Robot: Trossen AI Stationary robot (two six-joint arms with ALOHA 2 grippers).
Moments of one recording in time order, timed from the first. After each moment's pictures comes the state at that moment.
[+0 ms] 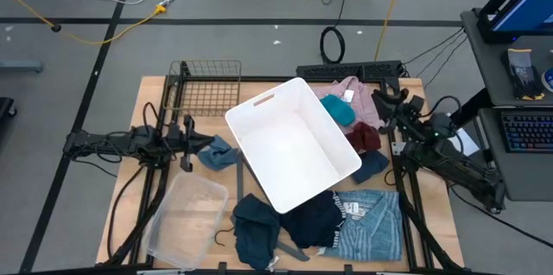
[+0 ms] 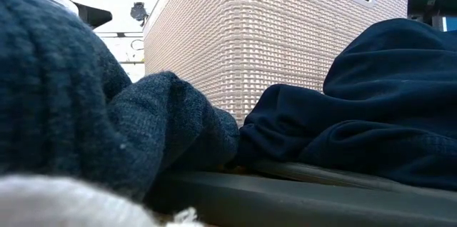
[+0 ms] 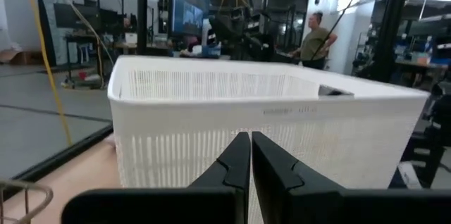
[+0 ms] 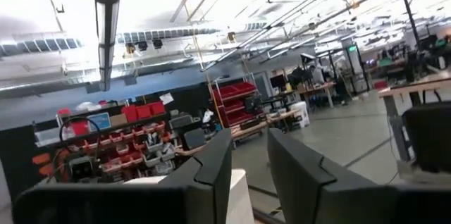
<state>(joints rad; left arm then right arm) -0.07 0.06 0.03 0.16 -0.17 -0.06 -0.57 0.09 0.26 0.29 0.03 0.28</state>
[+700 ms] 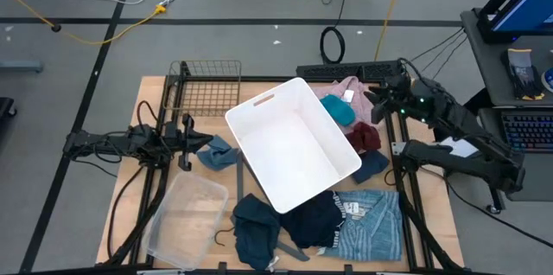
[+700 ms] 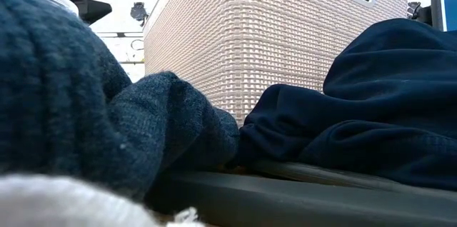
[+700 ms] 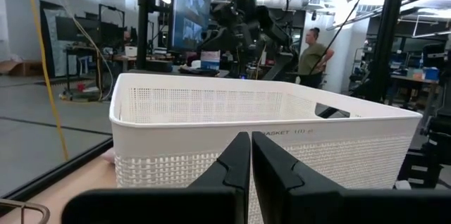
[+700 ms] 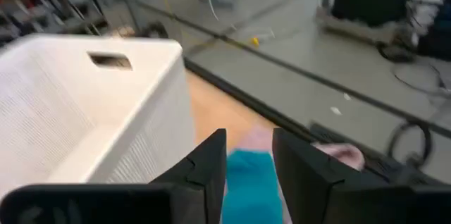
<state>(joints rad) -0.07 0.06 0.03 0.21 -0.17 -0.06 -0.57 0.59 0.89 -0.63 0.13 0.20</state>
